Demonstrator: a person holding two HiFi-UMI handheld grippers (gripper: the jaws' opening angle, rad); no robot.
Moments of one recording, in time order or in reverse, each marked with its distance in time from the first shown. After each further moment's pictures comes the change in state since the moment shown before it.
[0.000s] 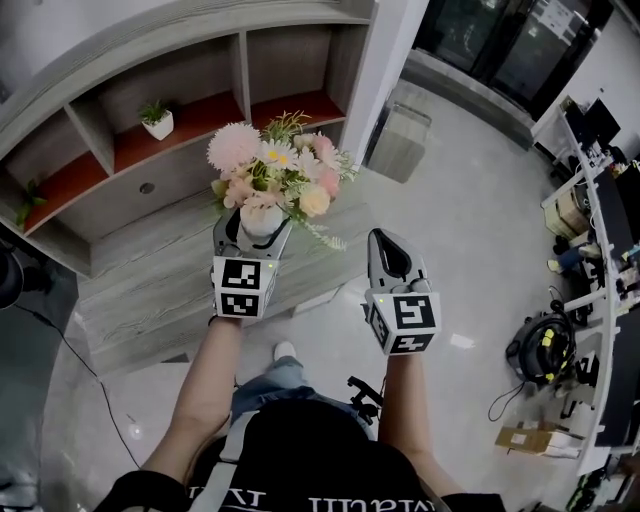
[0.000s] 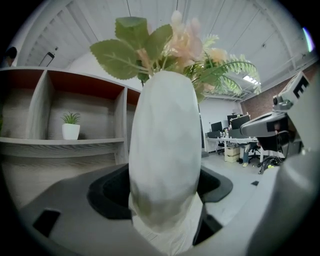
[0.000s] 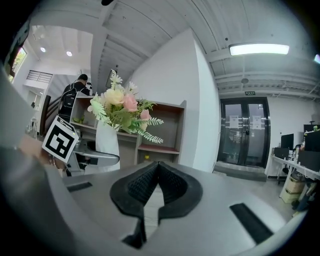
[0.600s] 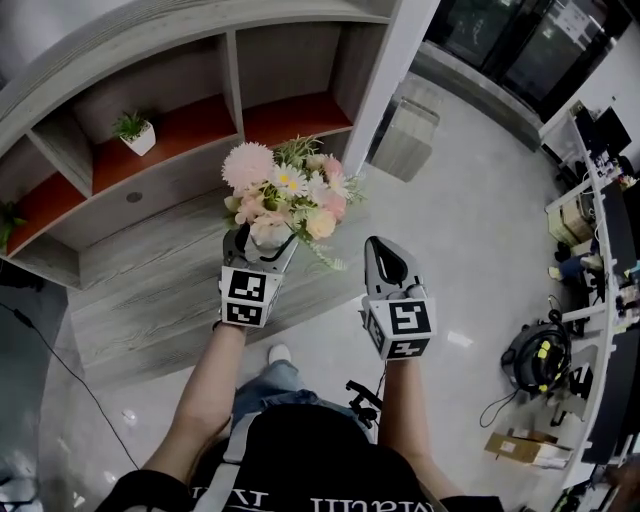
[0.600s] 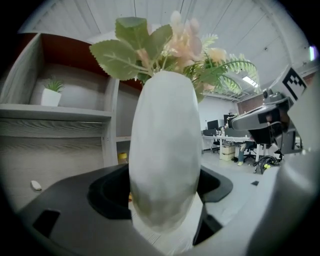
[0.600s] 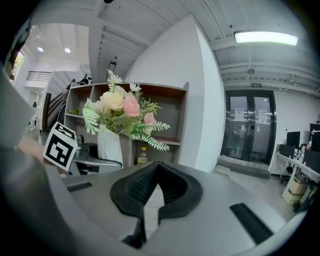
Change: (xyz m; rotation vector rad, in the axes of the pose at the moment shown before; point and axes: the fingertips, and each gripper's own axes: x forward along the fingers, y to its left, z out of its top) left arm 0.079 0.008 -0.064 -0.032 0.035 -0.071; right arm 0.085 -0.017 -0.039 -0.012 0.092 0.041
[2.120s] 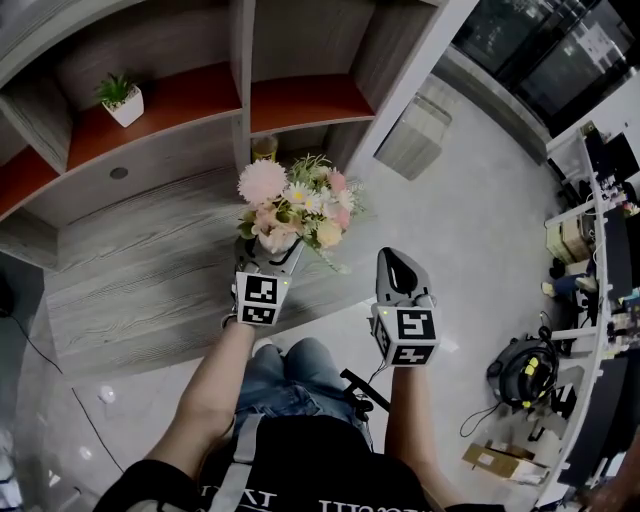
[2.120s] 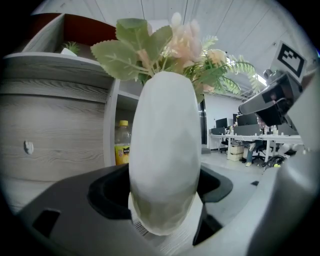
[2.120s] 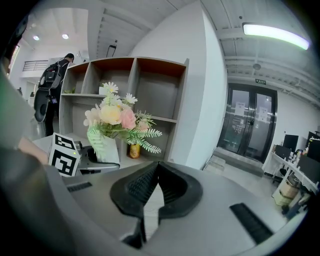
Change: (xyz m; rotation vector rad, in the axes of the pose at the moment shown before) left arm 0.066 0.020 -0.108 -0.065 0.020 0.079; right arm 0.061 -0.023 -0.064 -0.048 0.156 -0.028
